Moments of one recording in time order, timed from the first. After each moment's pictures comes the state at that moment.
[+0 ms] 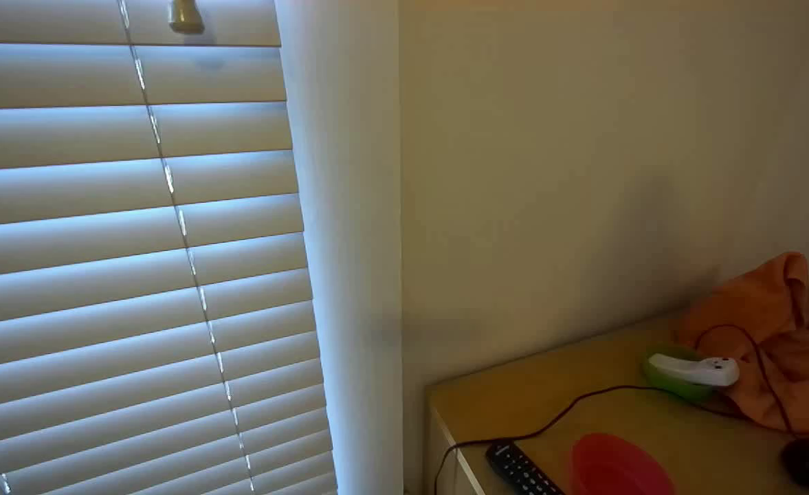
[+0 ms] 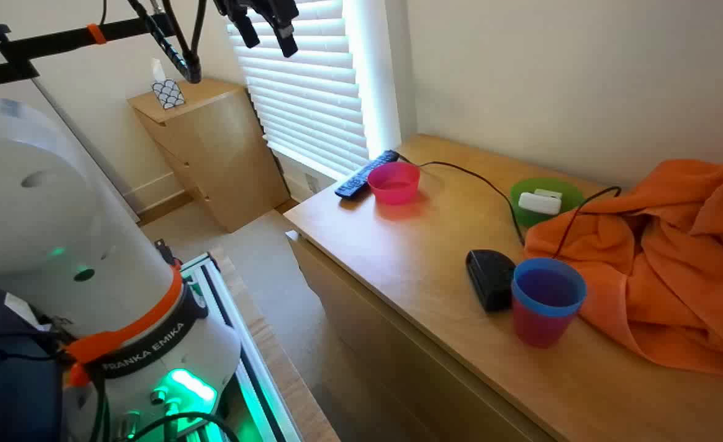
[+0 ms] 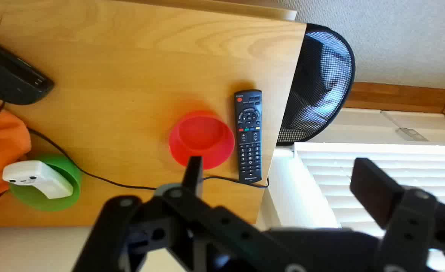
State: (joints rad) arm 0.18 -0.98 0.08 -2.73 0.17 1.97 -0.02
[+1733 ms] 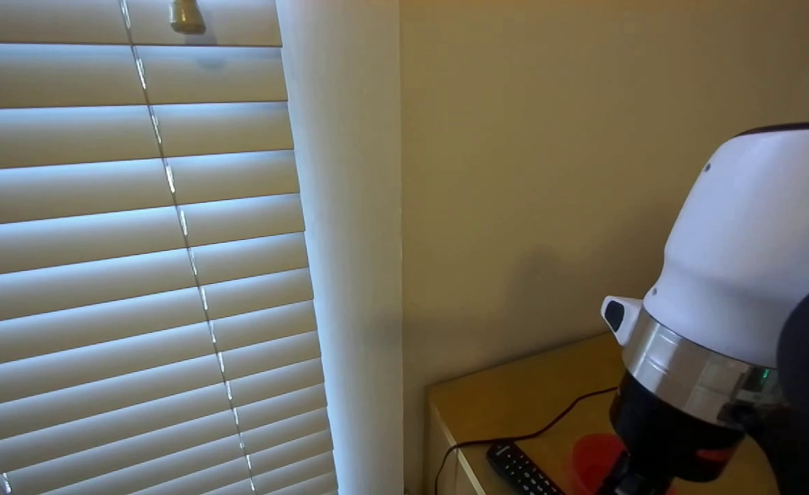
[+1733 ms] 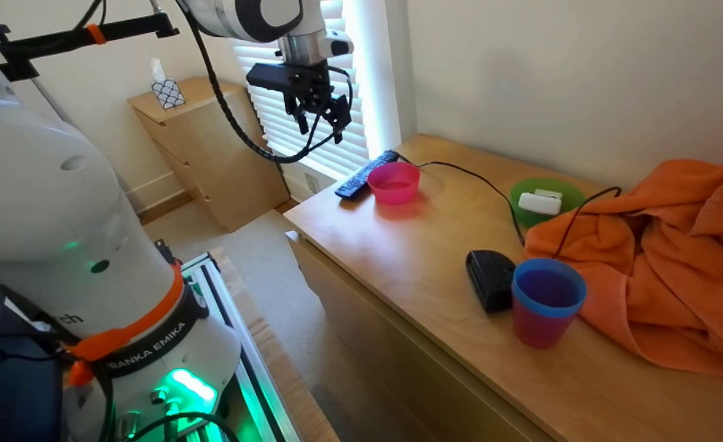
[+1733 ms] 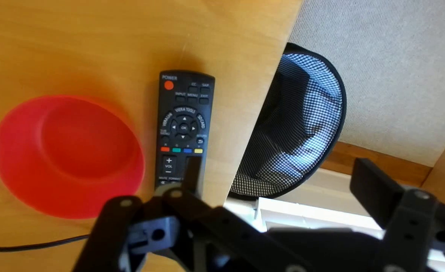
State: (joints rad) arm 0.33 -0.09 0.16 -2.56 0.24 2.54 -0.12
